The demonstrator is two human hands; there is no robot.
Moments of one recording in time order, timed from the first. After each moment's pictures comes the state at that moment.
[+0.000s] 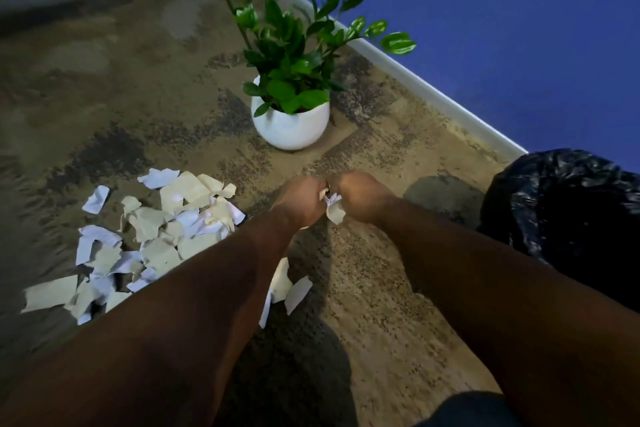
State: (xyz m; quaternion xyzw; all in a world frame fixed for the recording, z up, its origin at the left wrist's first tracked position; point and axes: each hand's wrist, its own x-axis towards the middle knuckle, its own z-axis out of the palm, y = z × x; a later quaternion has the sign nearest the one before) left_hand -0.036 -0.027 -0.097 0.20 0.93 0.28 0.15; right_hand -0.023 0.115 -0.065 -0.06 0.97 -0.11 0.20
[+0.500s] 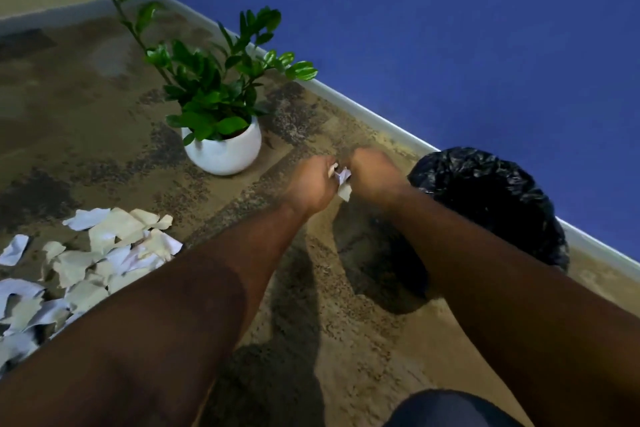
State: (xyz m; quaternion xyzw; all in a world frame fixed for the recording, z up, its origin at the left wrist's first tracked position) left_hand -0.014 0.099 -0.018 0.25 0.87 0.42 0.05; right_hand 0.018 0.230 0.022 0.03 1.00 -0.06 0.05
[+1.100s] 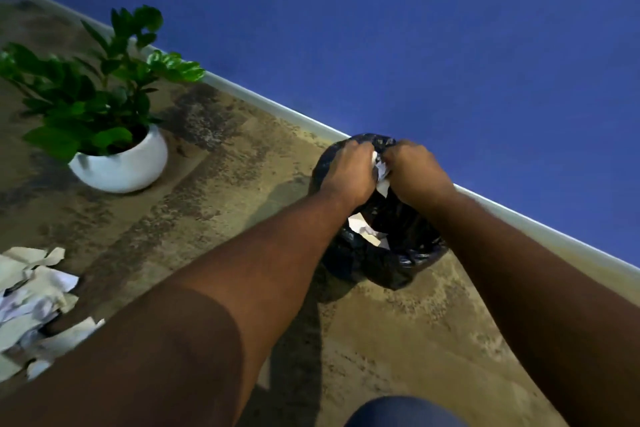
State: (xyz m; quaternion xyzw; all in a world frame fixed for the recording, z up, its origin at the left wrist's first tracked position) left_hand 0.066 0.293 0.024 0.37 0.85 0.37 0.04; right_hand 0.141 0.386 0.069 0.20 0.98 0.02 -0.03
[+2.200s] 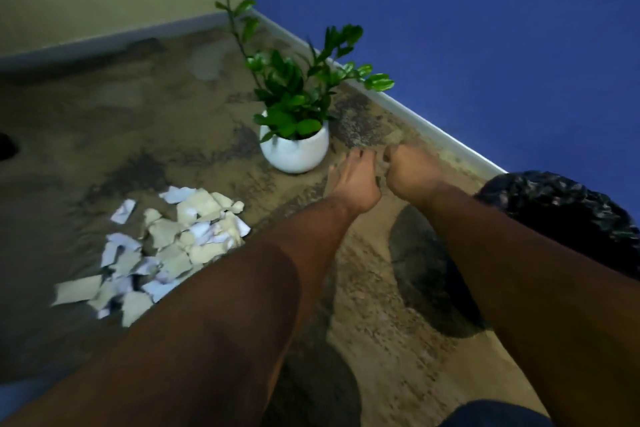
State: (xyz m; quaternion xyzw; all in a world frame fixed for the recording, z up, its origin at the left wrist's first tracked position) left_hand -0.016 0.064 -0.015 0.17 0.94 0.28 0.01; right_hand -0.005 0.182 0.027 0.04 1.00 -0.04 0.03
